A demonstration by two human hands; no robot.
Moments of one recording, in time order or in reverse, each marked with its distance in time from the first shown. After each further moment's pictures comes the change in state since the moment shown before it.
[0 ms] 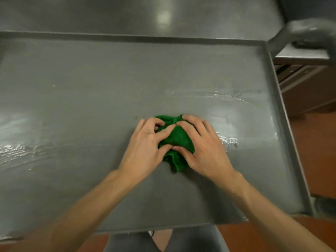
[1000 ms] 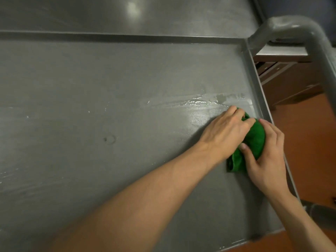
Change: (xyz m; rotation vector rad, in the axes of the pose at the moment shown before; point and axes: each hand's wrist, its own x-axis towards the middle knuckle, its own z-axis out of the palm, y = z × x) left_hand 0.145 0.142 0.102 -0.121 -0.179 0.463; right_hand -0.065 0.129 -0.062 0.047 0.295 0.521
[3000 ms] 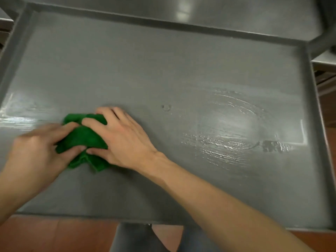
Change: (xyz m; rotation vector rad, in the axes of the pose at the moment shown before) left_hand -0.455 -0.155 -0.162 0.338 0.196 -1.052; right_hand -0.073 -0.323 0.184 0.112 -0.509 -0.885
